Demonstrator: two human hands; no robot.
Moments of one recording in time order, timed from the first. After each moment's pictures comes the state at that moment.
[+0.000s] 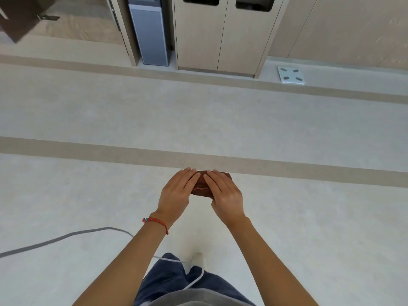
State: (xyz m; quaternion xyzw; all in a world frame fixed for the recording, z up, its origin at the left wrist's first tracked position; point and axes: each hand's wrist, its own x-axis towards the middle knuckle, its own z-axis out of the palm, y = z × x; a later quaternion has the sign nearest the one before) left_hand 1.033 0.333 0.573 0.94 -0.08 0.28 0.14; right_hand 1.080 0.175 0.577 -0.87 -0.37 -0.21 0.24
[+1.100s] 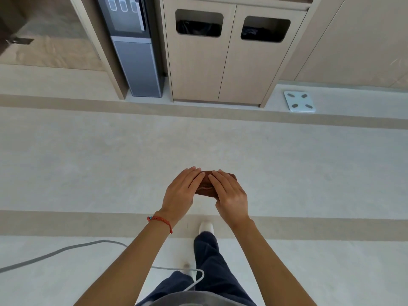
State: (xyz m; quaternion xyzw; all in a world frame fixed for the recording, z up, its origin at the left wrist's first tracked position) left_hand 1.506 0.540 0.580 0.94 -0.12 0.26 0.15; right_hand 1.541 0.383 0.581 -0.88 -0.33 -0.24 0.24
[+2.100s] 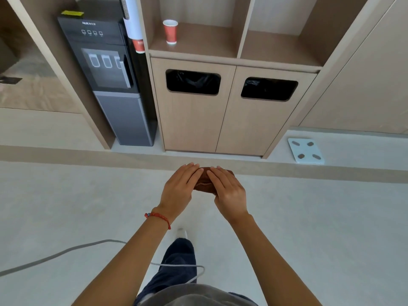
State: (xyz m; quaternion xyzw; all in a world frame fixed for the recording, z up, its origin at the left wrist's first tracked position) left_hand 1.949 0.641 0.603 0.94 -0.12 0.29 0.13; right_hand 1.989 0.479 0.603 -0.87 -0.36 -0.25 0.24
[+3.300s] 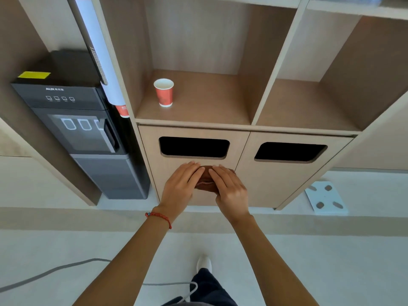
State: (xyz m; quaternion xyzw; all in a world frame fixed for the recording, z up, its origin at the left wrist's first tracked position) left_hand 2.350 0.783 0.639 0.92 -0.14 0.34 0.11; right_hand 2.385 0.625 0.639 -0.85 -0.33 -0.33 0.23
